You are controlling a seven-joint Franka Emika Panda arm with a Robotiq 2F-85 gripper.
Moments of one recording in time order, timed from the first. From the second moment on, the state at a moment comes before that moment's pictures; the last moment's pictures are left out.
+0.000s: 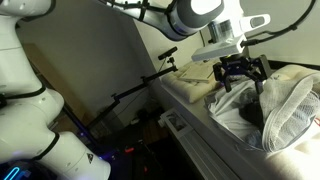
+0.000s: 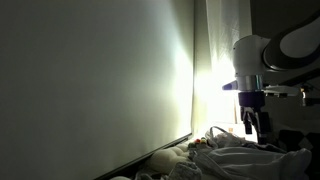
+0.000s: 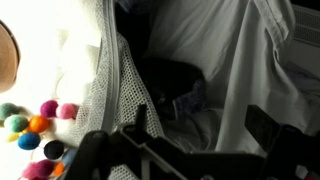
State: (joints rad) arm -0.05 0.37 0.01 -1.91 -0.27 2.27 -0.32
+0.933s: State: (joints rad) arm -0.10 0.41 -0.01 -1.94 -0.05 2.27 -0.19
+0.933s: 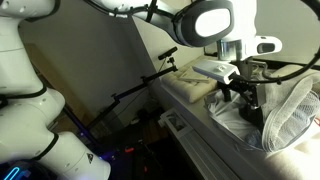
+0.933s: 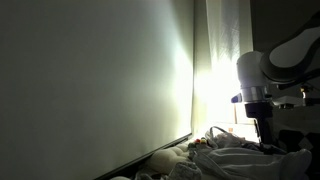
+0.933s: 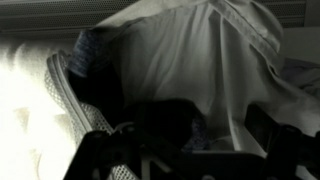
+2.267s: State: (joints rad) arm -0.08 0.43 -0.08 -1.92 0.02 2.32 0.21
